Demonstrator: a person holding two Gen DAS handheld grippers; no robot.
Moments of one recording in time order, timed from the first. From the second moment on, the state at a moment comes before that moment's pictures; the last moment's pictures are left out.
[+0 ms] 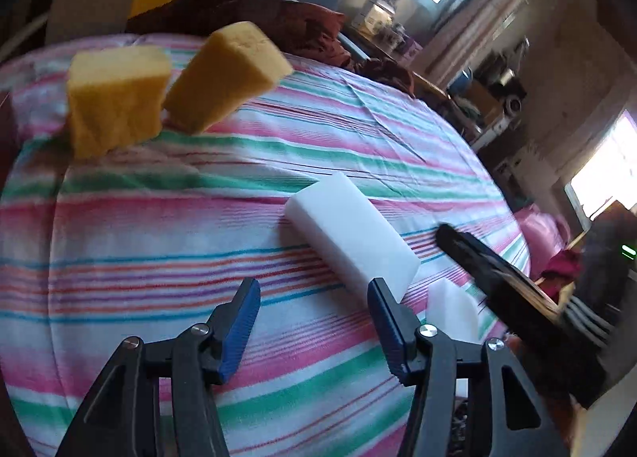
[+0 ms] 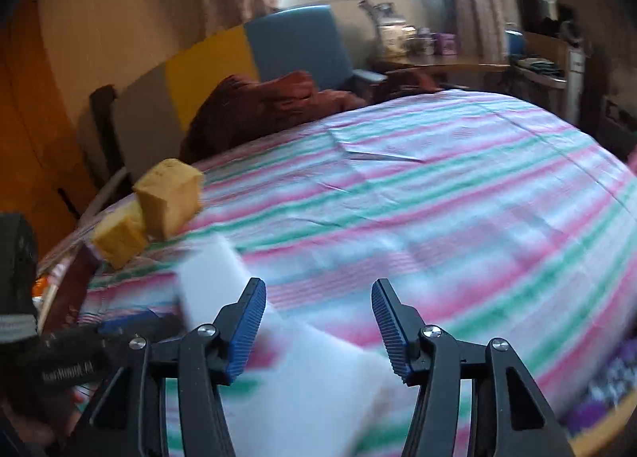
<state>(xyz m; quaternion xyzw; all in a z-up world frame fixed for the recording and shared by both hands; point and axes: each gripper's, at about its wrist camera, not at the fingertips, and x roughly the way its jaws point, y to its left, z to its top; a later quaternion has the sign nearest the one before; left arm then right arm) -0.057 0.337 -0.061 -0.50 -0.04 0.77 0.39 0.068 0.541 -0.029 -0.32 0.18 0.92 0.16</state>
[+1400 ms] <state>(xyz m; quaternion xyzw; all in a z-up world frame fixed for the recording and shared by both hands) 0.010 0.357 -0.050 -0.34 0.35 0.75 0.44 0.137 0.481 -0.059 -0.35 0.19 0.89 0.22</state>
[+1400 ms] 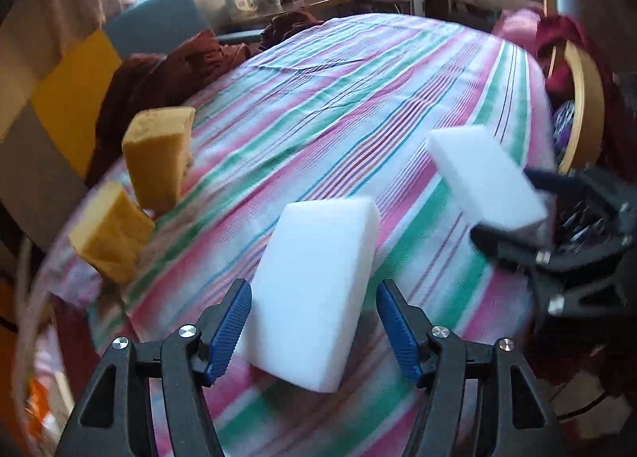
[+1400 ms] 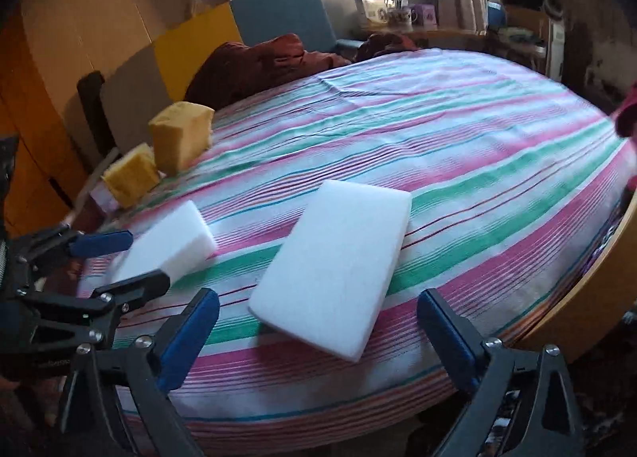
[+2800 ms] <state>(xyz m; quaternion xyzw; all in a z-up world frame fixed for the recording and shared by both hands) -0.014 0.354 -0.050 -0.43 0.28 0.69 0.52 0.152 0.479 -0.064 -0.27 0.23 0.90 0.24</state>
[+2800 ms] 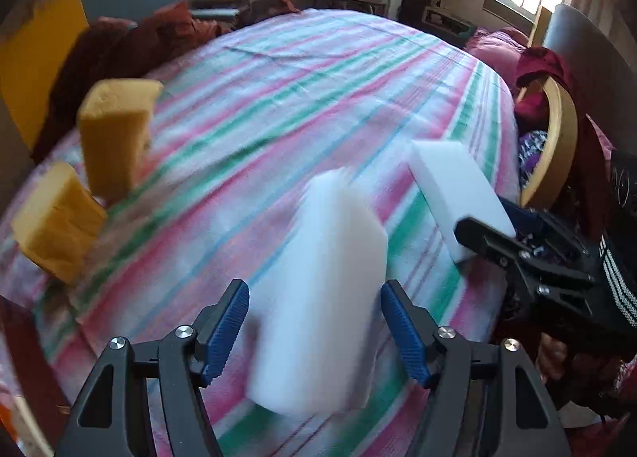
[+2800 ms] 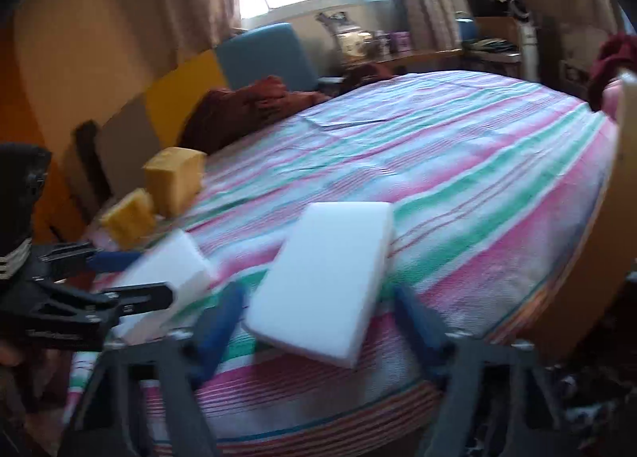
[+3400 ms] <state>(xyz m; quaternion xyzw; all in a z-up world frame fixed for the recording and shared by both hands) 0.010 0.353 -0.048 -0.39 0.31 0.73 0.46 0.145 0.474 -0.063 -0.29 0.21 0.90 0.25</state>
